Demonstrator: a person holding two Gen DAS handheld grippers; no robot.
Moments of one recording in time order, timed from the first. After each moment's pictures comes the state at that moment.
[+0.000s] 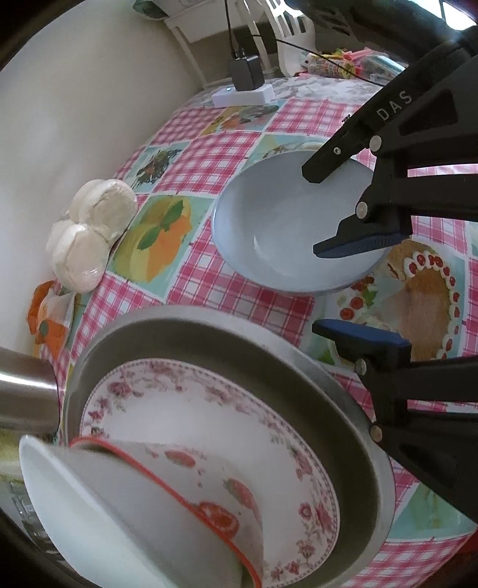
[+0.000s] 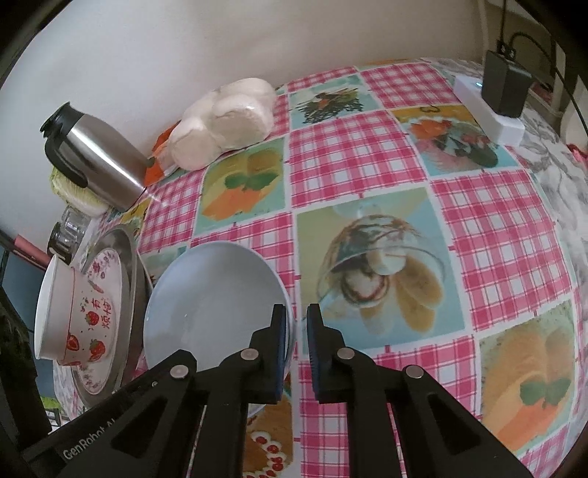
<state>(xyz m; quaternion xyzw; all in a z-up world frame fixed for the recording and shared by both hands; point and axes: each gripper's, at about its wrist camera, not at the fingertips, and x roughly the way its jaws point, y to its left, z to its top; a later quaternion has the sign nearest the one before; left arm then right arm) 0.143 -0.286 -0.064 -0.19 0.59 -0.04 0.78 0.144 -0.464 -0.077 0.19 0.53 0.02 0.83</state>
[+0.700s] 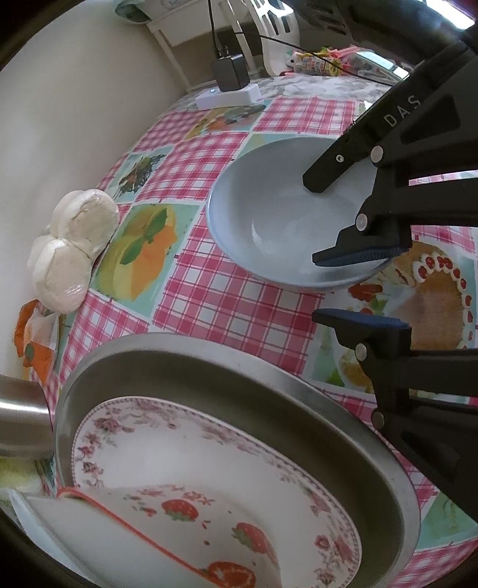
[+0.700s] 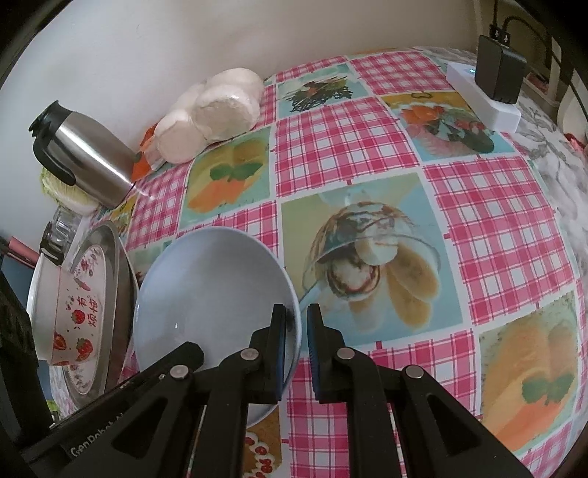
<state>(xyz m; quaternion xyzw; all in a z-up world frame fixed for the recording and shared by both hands) 0.154 -0.299 -0.080 -0.18 0.60 -0.07 0.77 0.146 -0.461 -0.088 0.19 0.54 0.02 0.82</state>
